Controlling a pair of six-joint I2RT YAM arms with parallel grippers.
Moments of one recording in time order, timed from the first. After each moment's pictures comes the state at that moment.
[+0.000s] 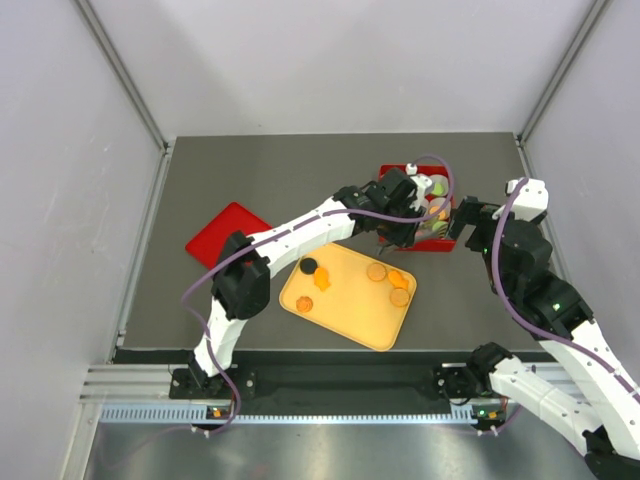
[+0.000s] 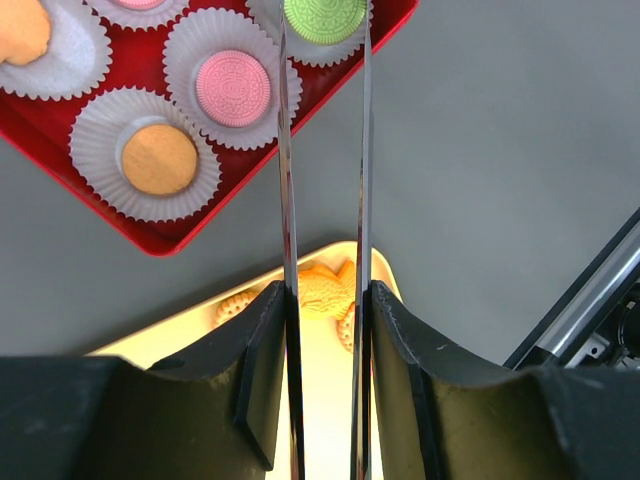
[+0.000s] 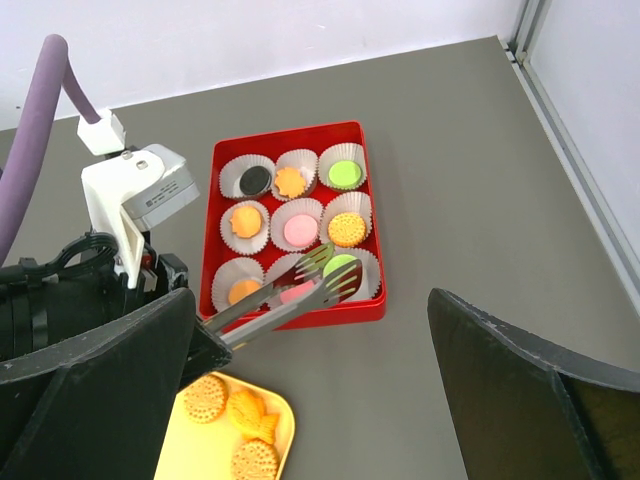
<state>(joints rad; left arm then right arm) -0.94 2.11 1.94 -0.64 0.12 -0.26 0.57 0.67 0.96 -0.52 0.63 0.29</state>
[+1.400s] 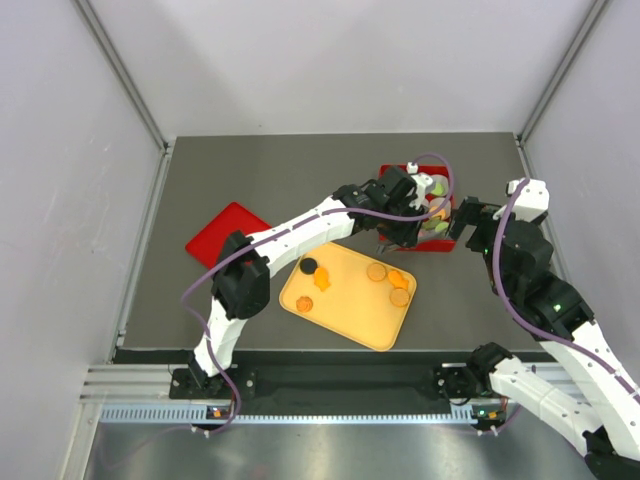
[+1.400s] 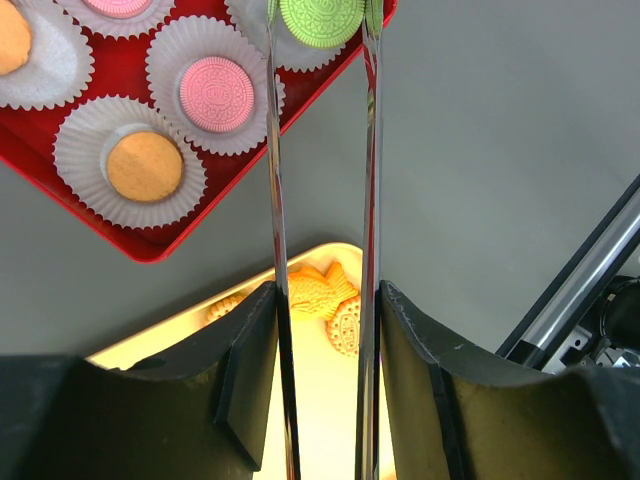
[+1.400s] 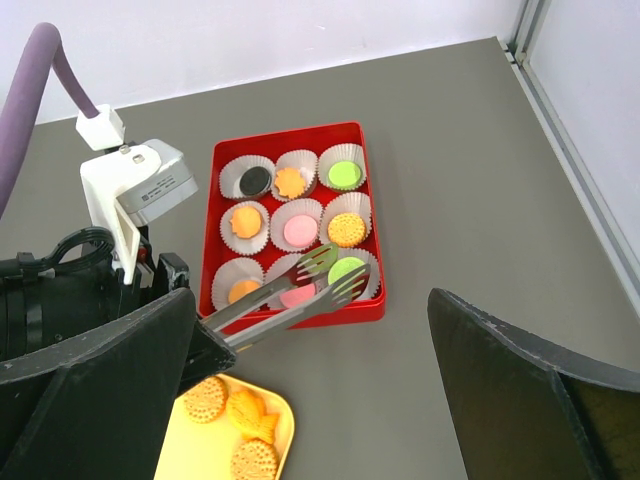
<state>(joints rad) -0.93 2.11 1.95 -0.64 0.16 -0.26 0.57 0.67 0.96 -0.52 0.63 0.29</state>
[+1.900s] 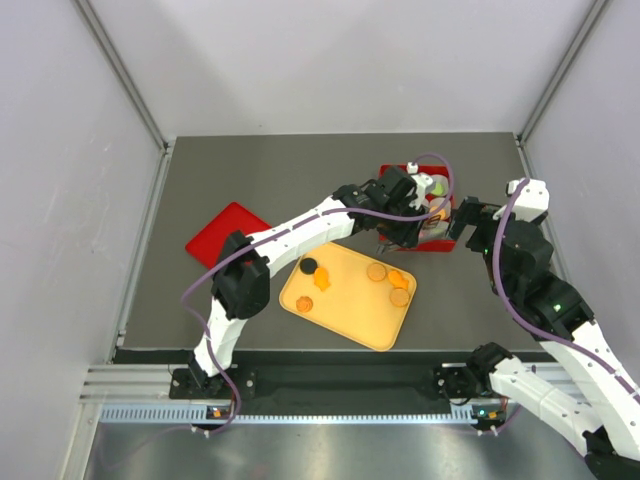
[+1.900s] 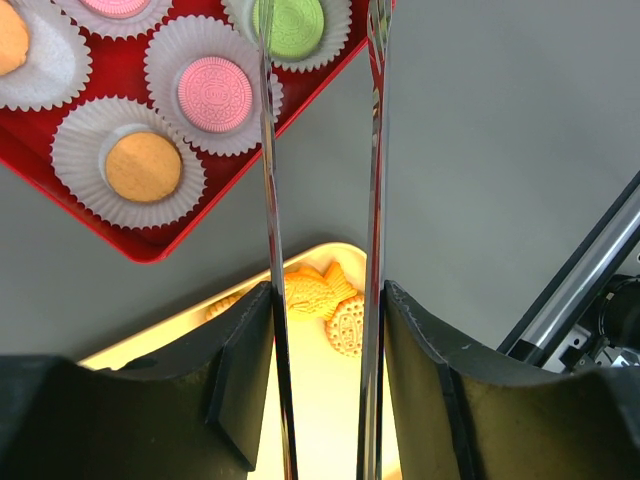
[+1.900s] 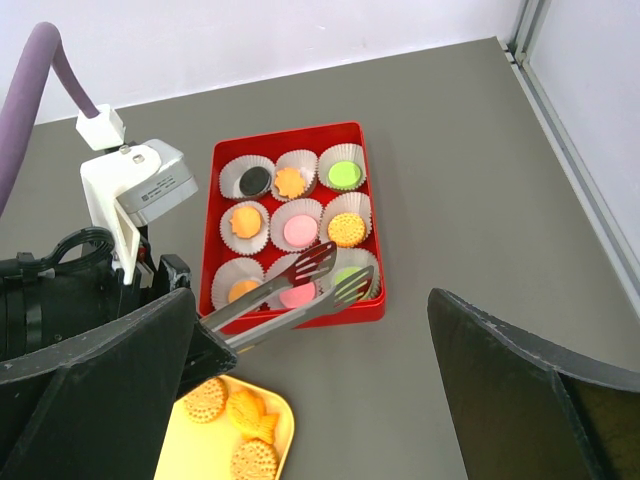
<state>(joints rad) -0.93 2.11 1.95 -0.64 0.16 -0.26 0.57 0.67 0.96 -0.52 0.63 0.29</state>
